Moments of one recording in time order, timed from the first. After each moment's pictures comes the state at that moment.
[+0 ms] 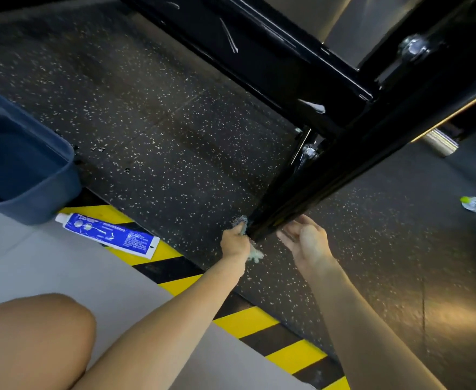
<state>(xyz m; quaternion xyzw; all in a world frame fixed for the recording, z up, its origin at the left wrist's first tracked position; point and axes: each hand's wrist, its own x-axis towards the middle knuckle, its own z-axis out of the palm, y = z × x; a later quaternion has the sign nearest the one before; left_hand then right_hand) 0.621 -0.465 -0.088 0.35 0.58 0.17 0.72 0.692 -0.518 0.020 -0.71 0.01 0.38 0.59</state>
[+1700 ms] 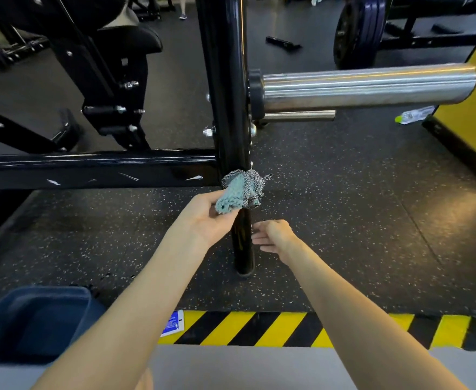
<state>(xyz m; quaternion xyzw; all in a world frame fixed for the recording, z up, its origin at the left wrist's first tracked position) 0.588 -0.456 0.195 0.23 0.39 0.14 0.88 0.698 -0.545 0.079 -0.73 0.00 0.41 0.55</state>
